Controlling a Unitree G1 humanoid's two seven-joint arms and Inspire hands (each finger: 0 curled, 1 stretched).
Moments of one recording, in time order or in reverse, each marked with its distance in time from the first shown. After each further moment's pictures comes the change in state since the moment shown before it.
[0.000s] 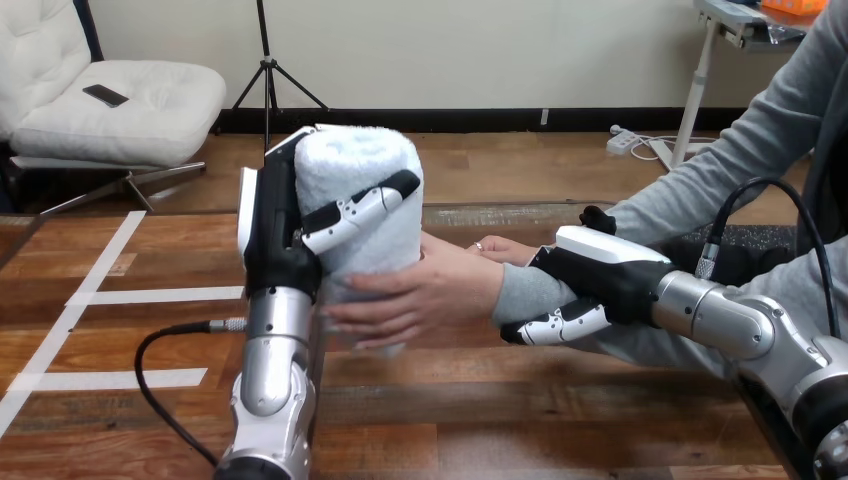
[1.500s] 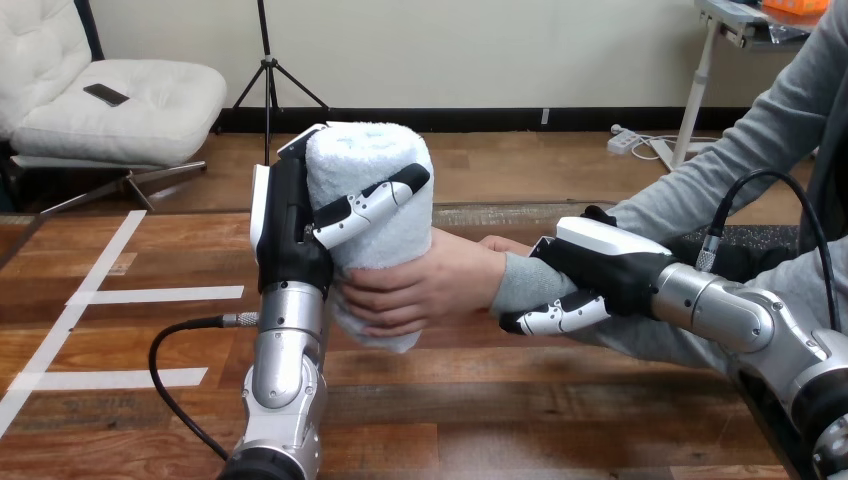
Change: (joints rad) left arm -0.034 -0.024 0.000 0.046 -0.010 0.011 -0.002; right arm -0.015 0.000 0.000 0.004 -0.006 0.008 -0.015
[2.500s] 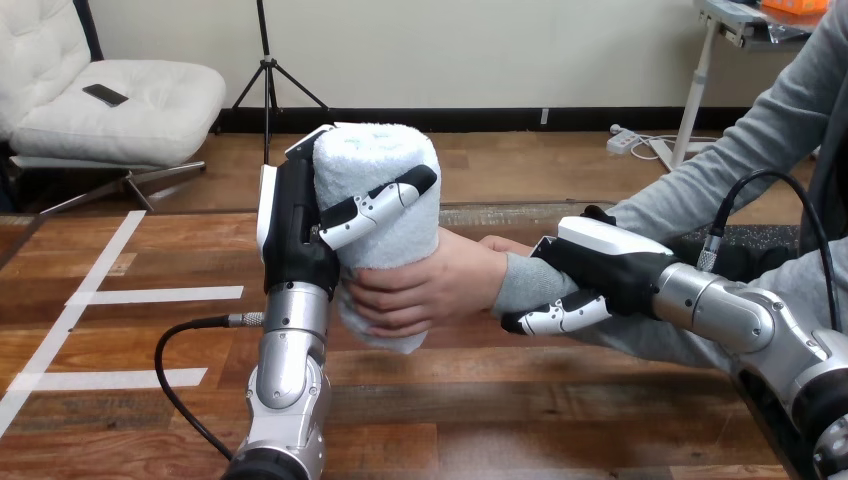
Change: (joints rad) left arm 0.000 -0.008 0.000 0.000 -0.004 0.000 -0.019; right arm 0.000 -0.001 0.000 0.000 0.000 0.004 -0.003
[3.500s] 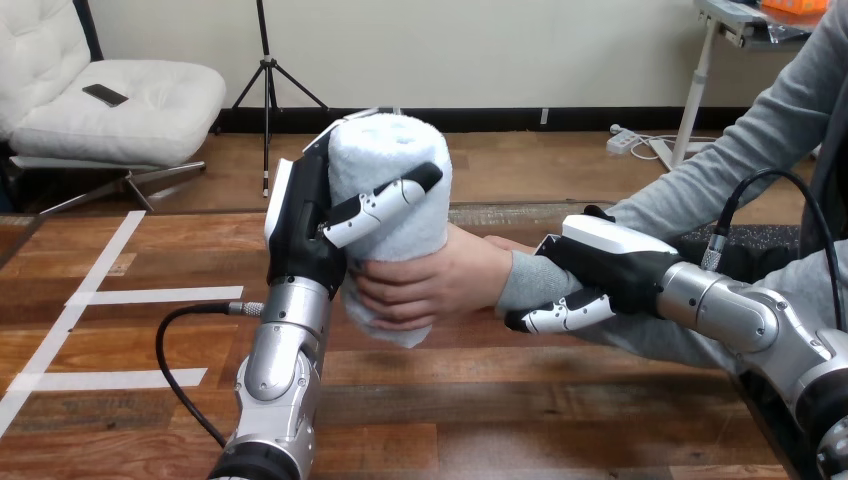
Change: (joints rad) left arm -0.003 0.030 -0.002 -0.029 -0.026 0.059 -0.143; right arm 0.000 -0.008 0.000 0.001 -0.002 -0.001 -0.007
